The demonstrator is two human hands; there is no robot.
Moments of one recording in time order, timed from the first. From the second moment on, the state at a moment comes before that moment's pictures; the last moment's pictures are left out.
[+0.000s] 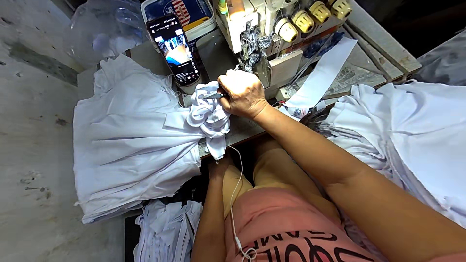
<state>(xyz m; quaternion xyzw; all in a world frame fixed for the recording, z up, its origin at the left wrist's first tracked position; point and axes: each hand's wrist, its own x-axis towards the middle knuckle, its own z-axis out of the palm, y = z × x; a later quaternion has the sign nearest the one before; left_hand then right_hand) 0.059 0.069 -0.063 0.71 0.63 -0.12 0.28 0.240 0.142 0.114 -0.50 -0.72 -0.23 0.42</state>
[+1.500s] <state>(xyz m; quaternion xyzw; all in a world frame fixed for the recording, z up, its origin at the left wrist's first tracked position) 0.076 0.108 0.119 0.87 0.34 0.33 0.11 0.243 0.076 0.138 -0.63 -0.60 0.13 0.47</state>
